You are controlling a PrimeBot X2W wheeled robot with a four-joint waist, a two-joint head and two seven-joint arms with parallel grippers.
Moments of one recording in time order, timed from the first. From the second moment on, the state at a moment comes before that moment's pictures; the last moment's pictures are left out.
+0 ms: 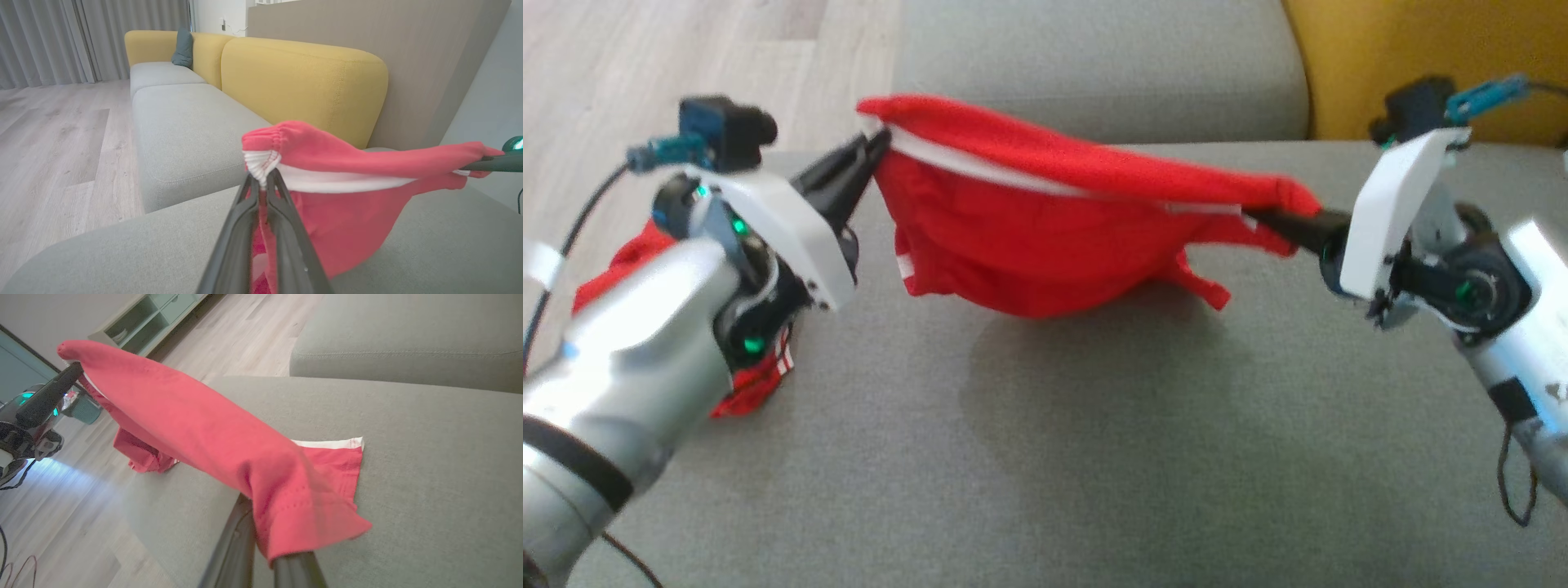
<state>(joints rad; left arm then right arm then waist) -1.00 0.49 -1.27 0.62 -1.21 -0.13 -0.24 -0.73 -0.49 0.63 0.40 1.16 0.13 0.71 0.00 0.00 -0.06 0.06</state>
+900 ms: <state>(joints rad) -1.37 0.54 -1.12 0.67 -1.21 -0.02 -0.15 -1.22 -0.28 0.47 0.54 0.81 0.13 0.68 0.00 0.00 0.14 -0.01</state>
